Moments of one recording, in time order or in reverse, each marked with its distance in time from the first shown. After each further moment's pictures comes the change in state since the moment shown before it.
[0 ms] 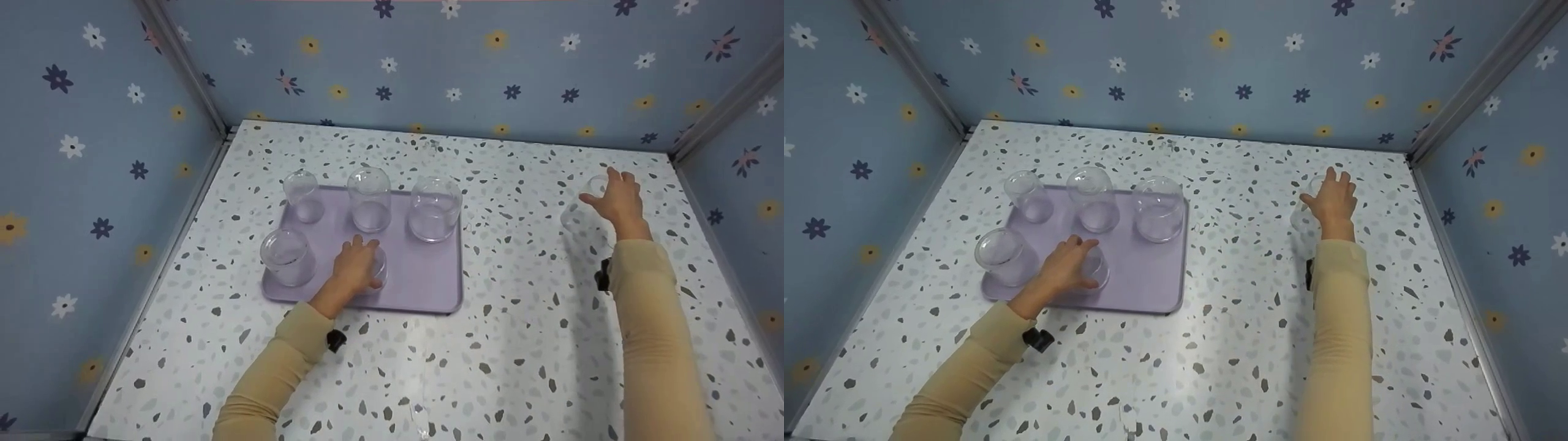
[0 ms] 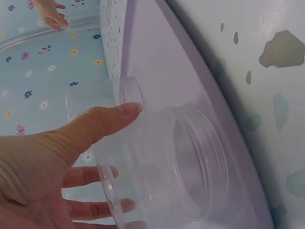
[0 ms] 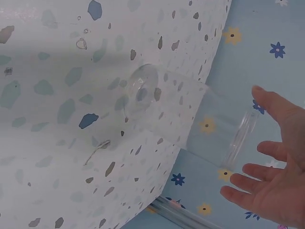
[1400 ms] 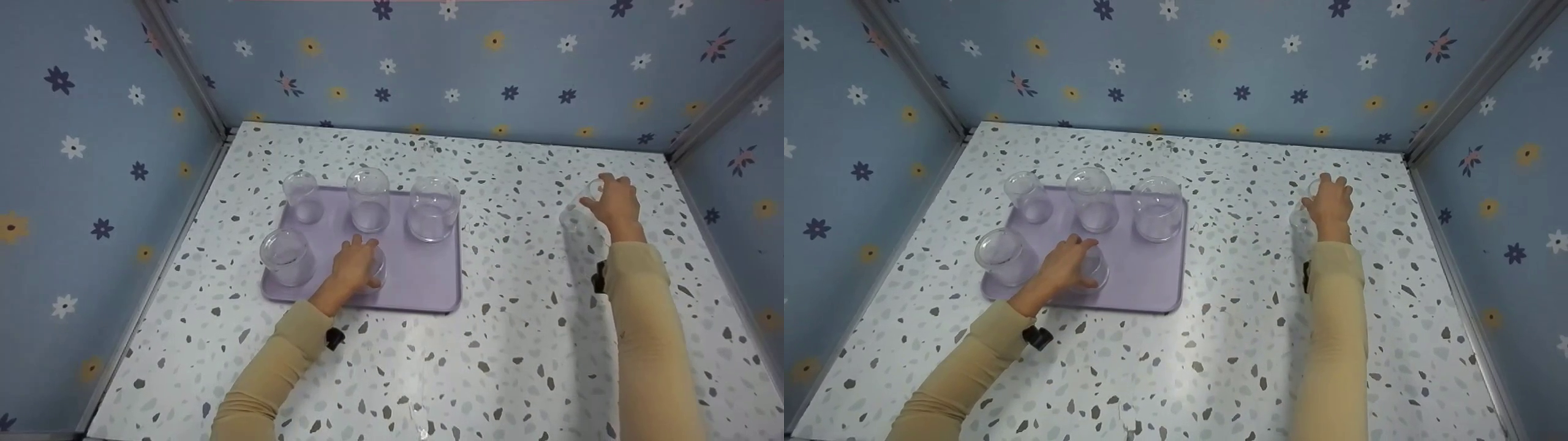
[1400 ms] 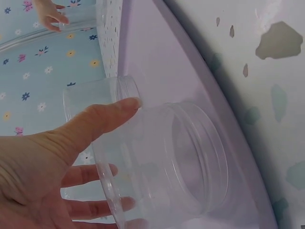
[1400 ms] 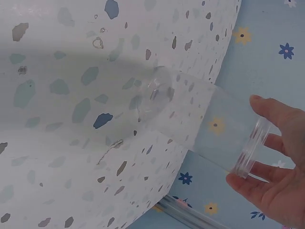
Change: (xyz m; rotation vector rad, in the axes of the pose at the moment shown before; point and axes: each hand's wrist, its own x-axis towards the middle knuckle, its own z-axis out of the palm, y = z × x) left_hand 0.001 -0.001 -0.001 0.018 0.006 0.016; right_hand -0.001 0.004 0.009 -0.089 0.072 0.005
